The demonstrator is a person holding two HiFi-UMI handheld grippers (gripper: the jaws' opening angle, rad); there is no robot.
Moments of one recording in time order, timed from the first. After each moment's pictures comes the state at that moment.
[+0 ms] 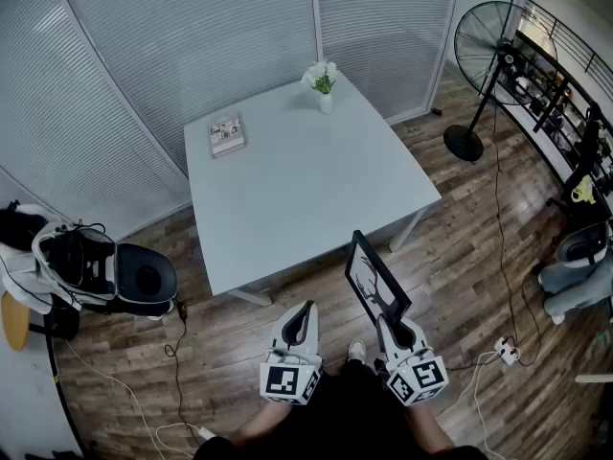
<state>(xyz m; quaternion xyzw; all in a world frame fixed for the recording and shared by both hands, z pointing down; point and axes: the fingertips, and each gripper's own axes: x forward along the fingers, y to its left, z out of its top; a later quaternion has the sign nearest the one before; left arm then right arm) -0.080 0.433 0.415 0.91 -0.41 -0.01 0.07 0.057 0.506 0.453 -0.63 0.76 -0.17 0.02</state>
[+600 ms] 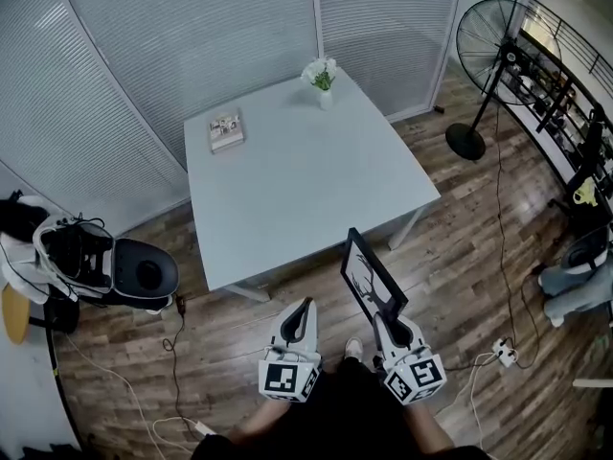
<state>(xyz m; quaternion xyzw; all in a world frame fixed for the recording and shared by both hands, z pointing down) -0.062 0.441 0.413 0.91 -0.42 -0.01 0.07 0.069 0.511 0.451 -0.61 0.77 -0.17 0.02</state>
